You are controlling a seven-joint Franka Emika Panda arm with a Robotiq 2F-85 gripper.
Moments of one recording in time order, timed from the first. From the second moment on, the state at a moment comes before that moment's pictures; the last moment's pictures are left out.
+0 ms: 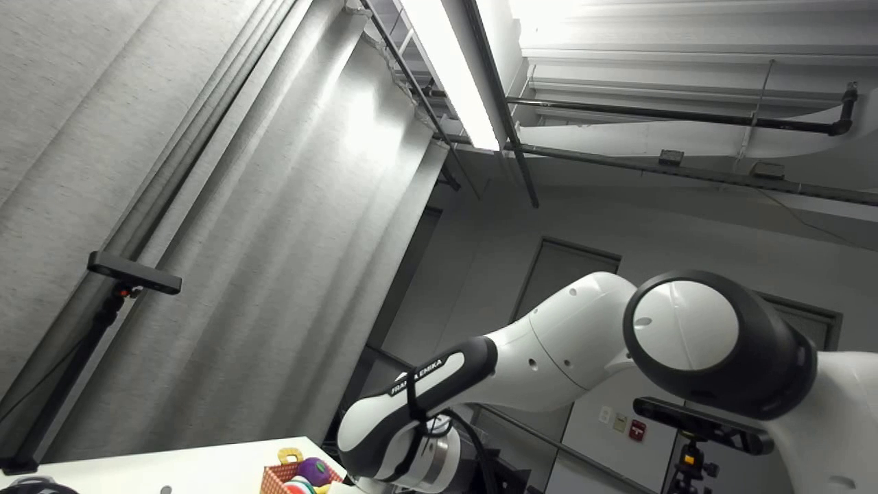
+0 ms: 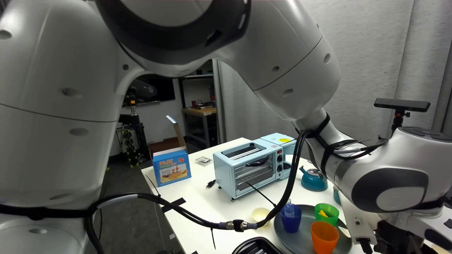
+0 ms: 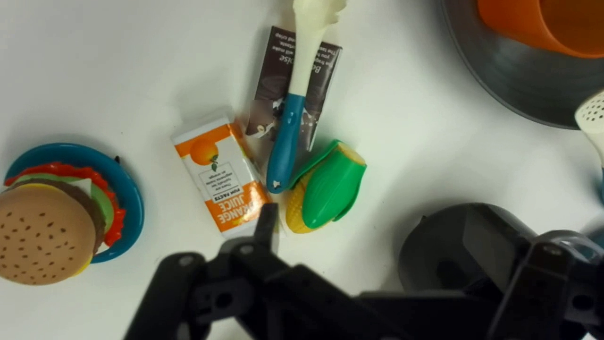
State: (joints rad) arm -0.17 0.42 -0.20 -2.07 0.25 2.54 0.42
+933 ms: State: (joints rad) arm -0.18 0.45 -0.19 -2.05 0.30 2.53 0.43
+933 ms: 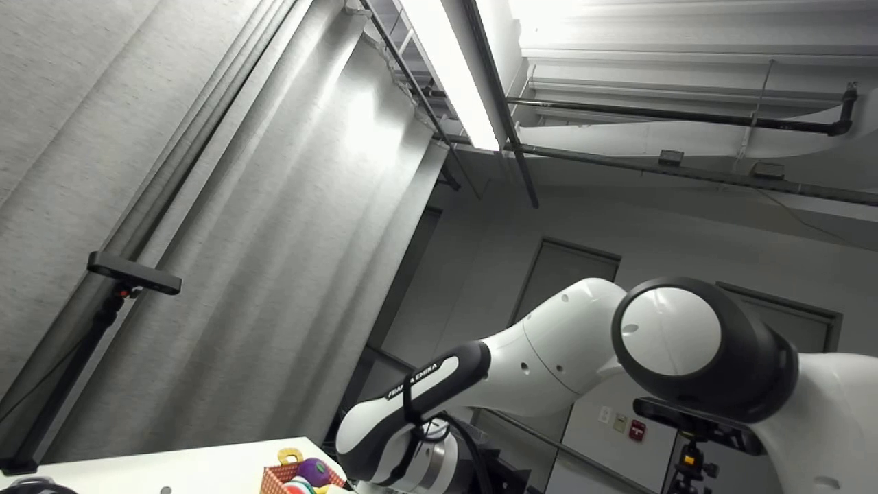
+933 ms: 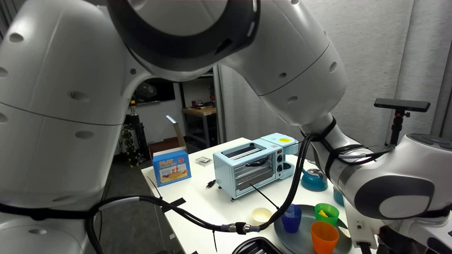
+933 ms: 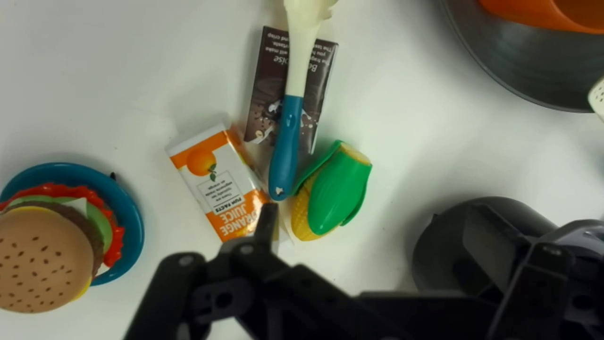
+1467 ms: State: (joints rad) arm -0.18 0.52 -0.20 -2.00 0.29 2.52 0.44
